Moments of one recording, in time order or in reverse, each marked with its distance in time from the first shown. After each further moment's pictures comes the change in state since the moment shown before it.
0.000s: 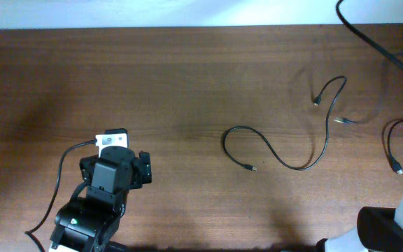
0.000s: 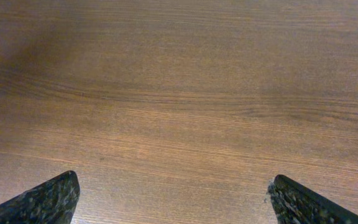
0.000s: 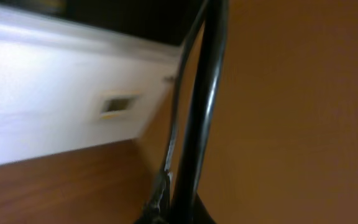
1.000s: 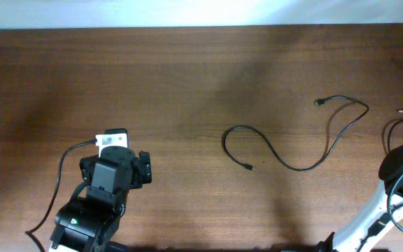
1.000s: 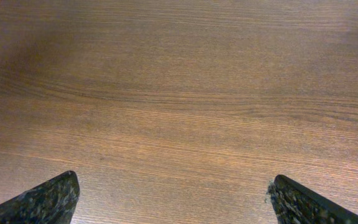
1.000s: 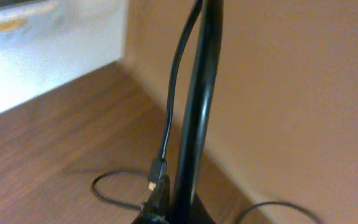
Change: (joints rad) left arm 0.000 0.000 0.000 0.000 0.000 0.000; right arm -0.430 0.466 0.000 0.072 -0.315 0.318
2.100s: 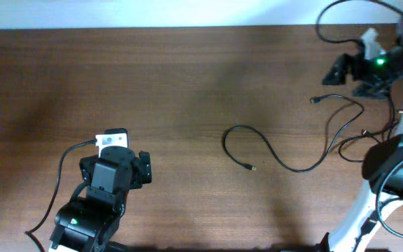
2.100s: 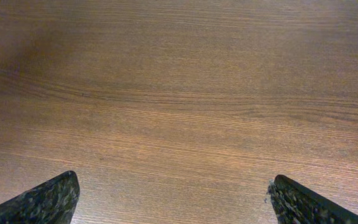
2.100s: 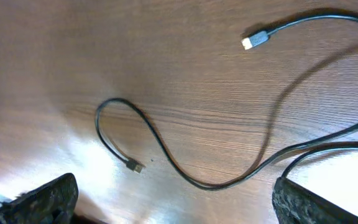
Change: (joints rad) left arm 0.000 0.000 0.000 0.000 0.000 0.000; right arm 0.201 -0.017 0.001 -0.954 -0.874 -0.112
